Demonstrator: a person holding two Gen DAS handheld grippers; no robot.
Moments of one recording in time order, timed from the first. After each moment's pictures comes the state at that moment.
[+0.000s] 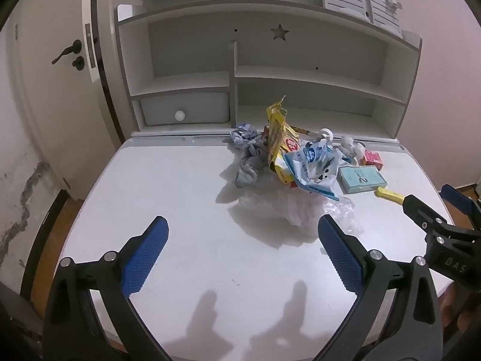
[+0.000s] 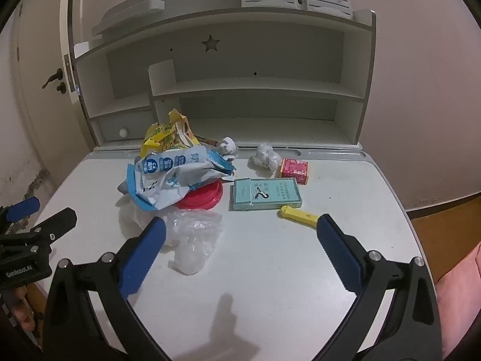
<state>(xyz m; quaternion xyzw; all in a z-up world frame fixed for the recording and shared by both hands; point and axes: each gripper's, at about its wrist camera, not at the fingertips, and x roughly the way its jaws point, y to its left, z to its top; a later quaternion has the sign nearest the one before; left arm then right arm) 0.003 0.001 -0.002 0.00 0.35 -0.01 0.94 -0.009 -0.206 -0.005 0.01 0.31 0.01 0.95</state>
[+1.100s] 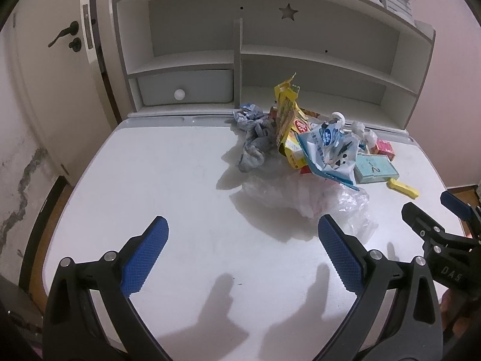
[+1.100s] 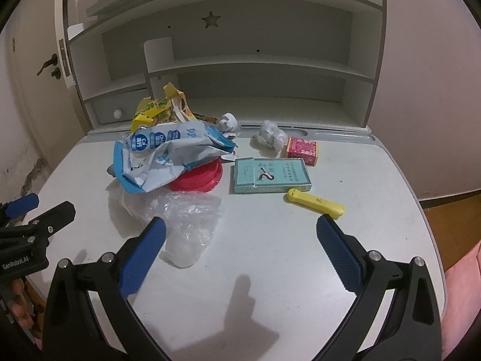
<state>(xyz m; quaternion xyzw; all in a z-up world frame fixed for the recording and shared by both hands) 0.022 0.004 -0.029 0.01 0.39 0.01 0.92 0.012 -0.203 -0.031 0.00 0.36 0.01 0.93</state>
